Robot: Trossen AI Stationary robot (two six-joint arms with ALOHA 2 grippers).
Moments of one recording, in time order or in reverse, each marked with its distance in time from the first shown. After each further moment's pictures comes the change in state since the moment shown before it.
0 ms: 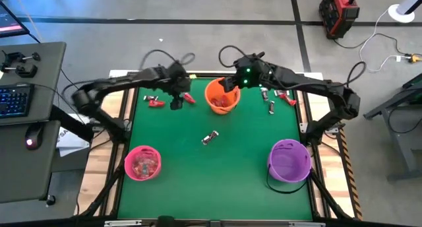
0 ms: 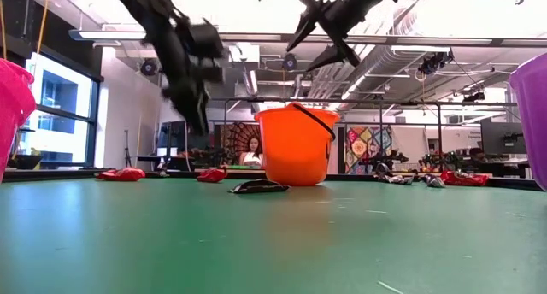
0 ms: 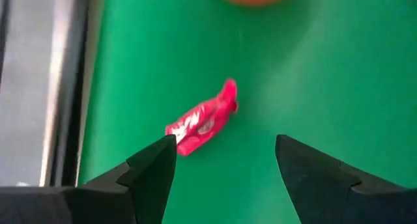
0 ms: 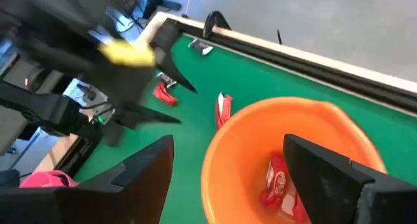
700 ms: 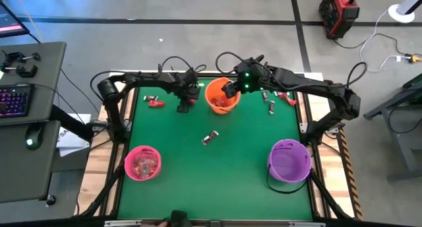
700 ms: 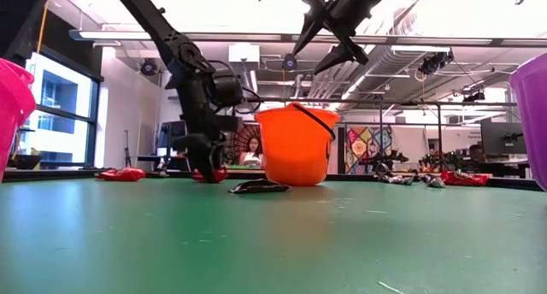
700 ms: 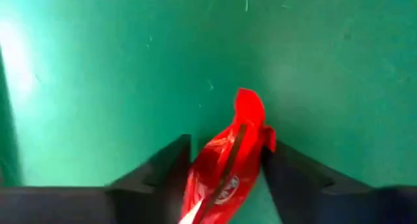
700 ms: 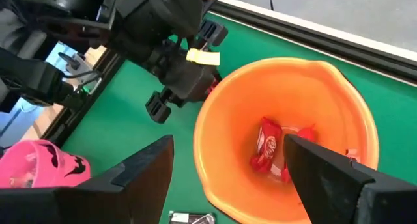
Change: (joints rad) left arm 0.000 0.351 0.029 0.157 -0.008 0.190; right arm 0.036 -0.008 0.022 -0.143 0.006 0.010
